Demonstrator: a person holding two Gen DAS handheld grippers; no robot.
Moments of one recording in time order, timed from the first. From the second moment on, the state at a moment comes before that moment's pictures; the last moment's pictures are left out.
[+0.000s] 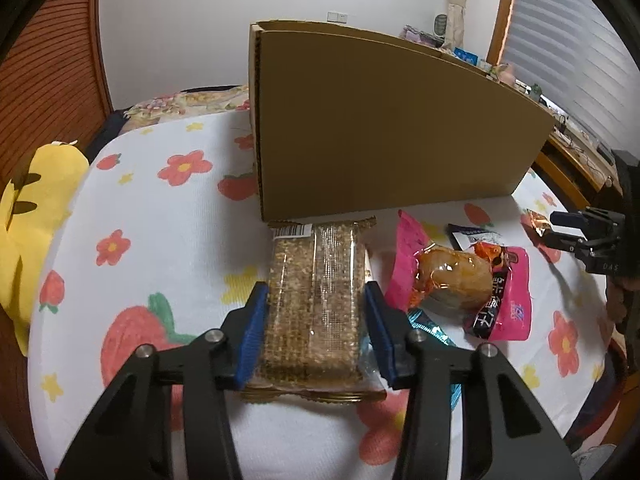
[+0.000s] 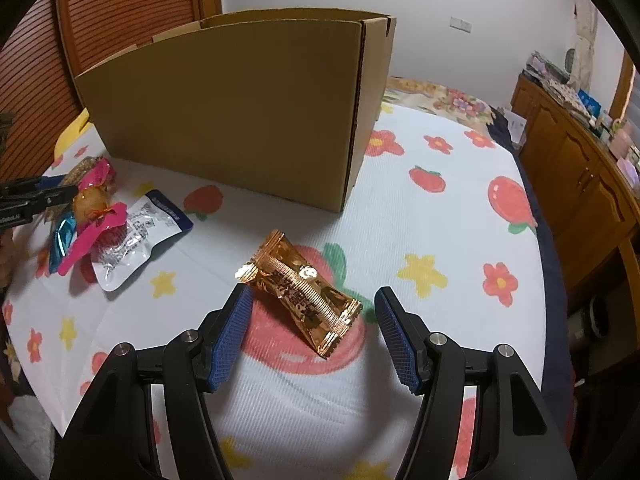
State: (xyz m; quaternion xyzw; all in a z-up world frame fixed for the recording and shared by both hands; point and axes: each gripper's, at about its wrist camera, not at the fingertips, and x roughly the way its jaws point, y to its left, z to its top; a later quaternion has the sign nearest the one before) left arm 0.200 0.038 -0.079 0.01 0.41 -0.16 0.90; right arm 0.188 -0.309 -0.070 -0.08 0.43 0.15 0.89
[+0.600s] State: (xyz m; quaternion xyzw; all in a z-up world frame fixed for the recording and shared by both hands) left arm 0.189 0.041 -0.071 0.01 0.40 -0.15 0.90; right arm 0.207 -0.304 -0.076 -0.09 0.46 0.17 0.87
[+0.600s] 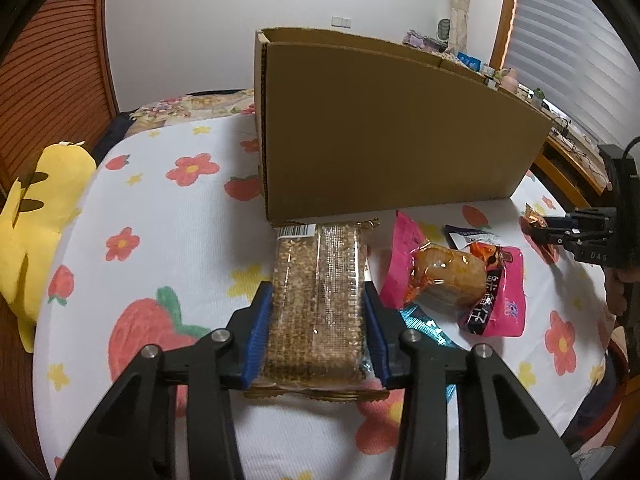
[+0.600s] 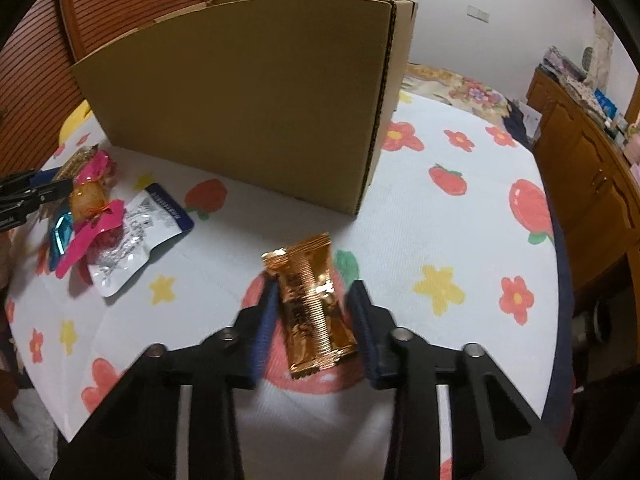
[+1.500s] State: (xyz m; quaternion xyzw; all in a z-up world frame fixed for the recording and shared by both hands) left arm 0.126 0.038 -0.041 0.00 0.35 -0.16 0.92; right arm 0.121 -0.335 -0.056 -0.02 0.37 0.13 0.92
